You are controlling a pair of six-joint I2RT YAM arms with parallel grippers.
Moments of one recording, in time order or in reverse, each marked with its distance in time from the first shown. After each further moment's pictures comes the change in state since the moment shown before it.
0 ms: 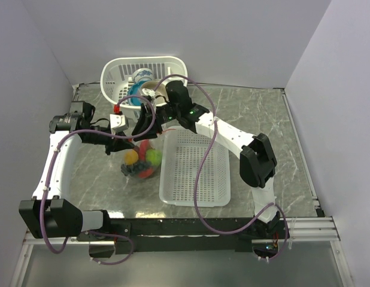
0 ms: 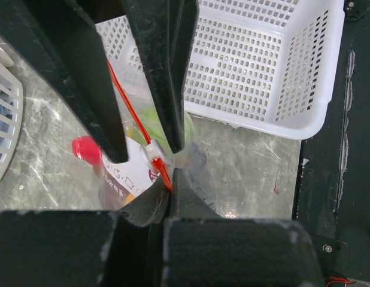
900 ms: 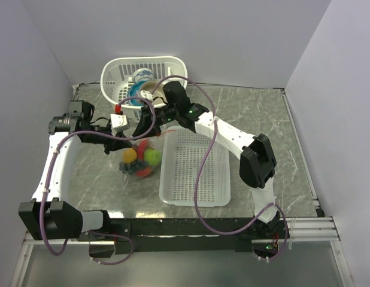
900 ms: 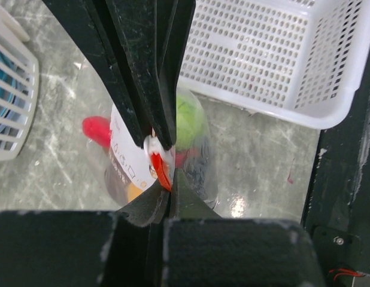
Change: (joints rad) left arm 0.000 -0.014 -0.003 0.043 -0.082 -0.048; right arm 0.005 0.002 0.036 -0.156 0.085 -0.152
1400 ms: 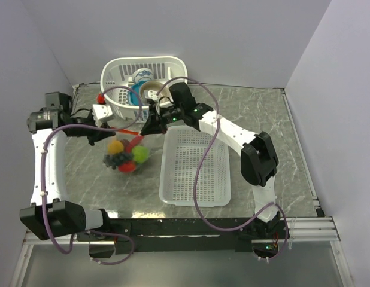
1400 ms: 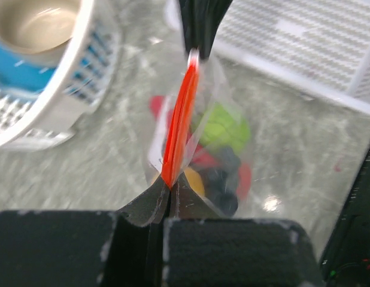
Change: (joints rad) left arm 0.167 0.018 0.173 -0.087 -0.050 0.066; right arm -0.056 0.000 -0.059 -0.051 0.121 -0.108
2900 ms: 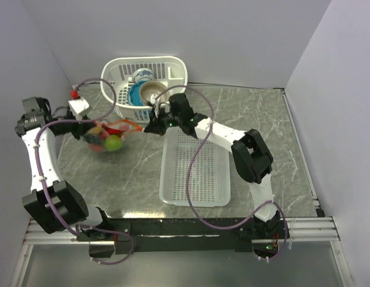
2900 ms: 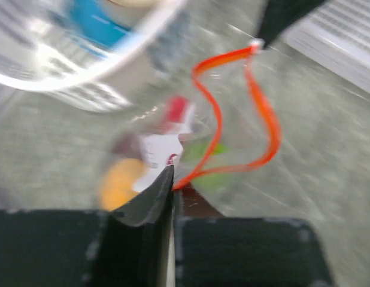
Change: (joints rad) left arm 0.261 0.080 -0.086 0.331 0.099 -0.082; right arm -0.010 0.069 -0.123 0.256 0.346 0.159
